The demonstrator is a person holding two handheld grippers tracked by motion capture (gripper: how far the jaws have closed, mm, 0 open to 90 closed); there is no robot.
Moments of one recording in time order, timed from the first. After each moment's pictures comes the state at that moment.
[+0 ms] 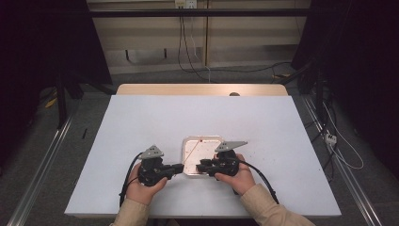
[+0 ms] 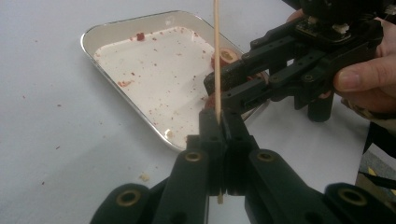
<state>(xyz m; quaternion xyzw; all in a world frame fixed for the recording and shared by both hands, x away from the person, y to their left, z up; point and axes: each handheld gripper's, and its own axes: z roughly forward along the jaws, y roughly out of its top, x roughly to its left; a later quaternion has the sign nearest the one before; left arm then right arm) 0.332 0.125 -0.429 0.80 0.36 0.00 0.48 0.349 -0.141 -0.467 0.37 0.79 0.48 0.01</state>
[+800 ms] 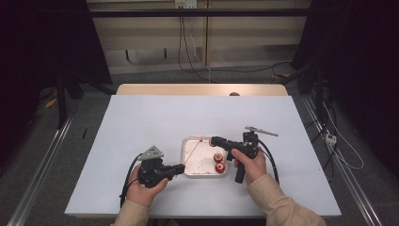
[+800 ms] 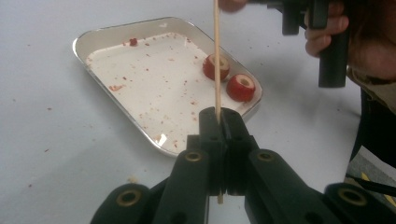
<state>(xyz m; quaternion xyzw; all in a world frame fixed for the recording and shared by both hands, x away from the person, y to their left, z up) 0.327 0.123 -0.424 0.79 0.36 -0.01 0.49 0.366 -0.192 -0.432 0.52 0.59 0.61 -0.03</state>
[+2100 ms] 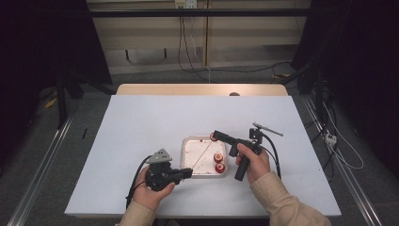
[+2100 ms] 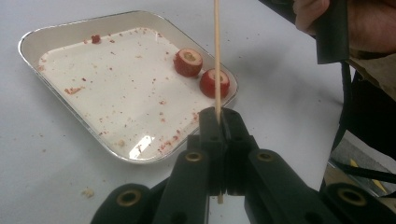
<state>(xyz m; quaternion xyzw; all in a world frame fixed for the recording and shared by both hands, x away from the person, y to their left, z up) 0.318 0.105 -0.424 0.80 0.33 -0.02 0.49 0.365 -0.199 -0.422 0.53 0.53 0.66 -0.10</state>
